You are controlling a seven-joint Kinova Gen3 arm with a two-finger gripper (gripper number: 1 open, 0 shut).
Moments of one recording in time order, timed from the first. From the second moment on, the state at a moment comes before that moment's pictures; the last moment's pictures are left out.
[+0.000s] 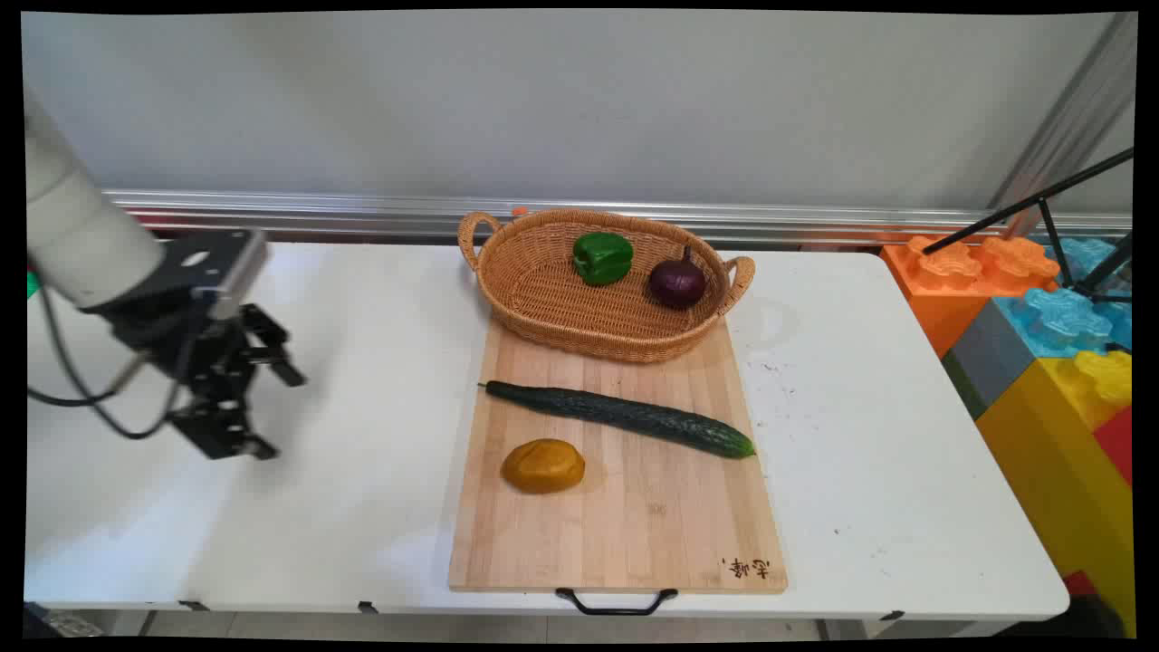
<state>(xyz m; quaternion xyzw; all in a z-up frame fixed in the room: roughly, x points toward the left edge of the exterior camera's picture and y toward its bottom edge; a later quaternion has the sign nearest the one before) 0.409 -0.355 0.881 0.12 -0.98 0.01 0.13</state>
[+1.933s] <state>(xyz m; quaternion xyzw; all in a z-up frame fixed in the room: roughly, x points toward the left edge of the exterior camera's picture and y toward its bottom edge) 0.214 -0.374 0.780 0.12 -0.96 0.06 0.24</state>
